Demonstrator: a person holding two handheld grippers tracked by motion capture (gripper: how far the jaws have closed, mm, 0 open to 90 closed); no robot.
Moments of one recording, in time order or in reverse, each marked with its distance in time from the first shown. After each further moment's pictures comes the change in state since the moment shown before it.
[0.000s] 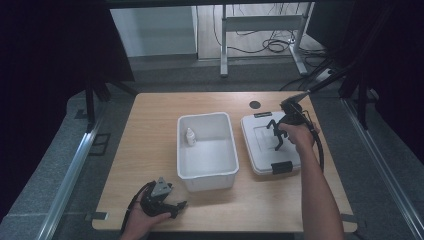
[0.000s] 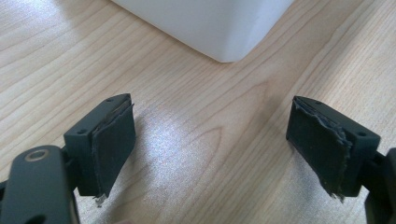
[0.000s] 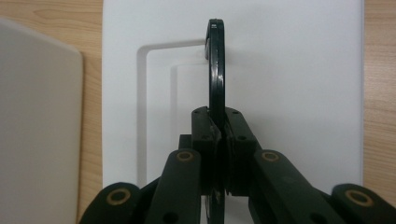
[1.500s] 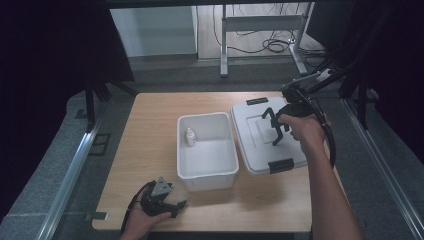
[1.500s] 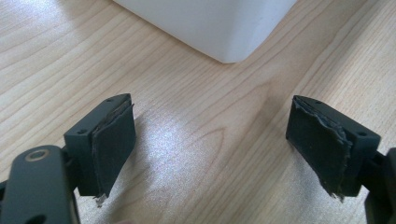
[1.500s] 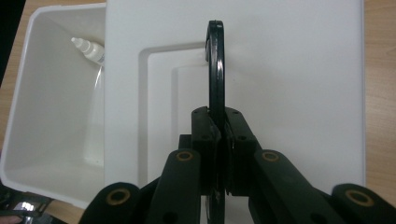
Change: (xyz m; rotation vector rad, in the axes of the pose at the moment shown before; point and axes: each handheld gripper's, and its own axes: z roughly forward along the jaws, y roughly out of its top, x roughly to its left) left arm 0.000 0.001 0.000 0.003 0.005 -0.001; right arm 0.076 -0.030 -0.116 -0.080 0.045 -0.030
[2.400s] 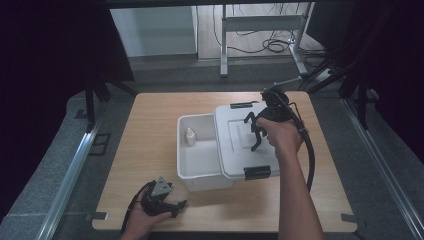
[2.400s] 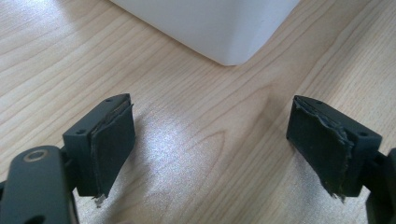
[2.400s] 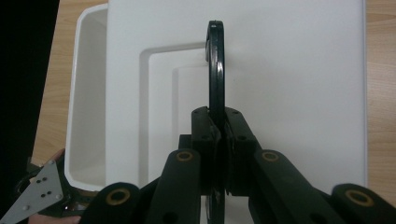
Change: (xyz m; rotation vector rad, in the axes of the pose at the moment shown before) left arm 0.000 0.000 0.001 -0.013 0.004 -0.002; right arm 0.057 -0.011 0.010 0.011 0.023 0.069
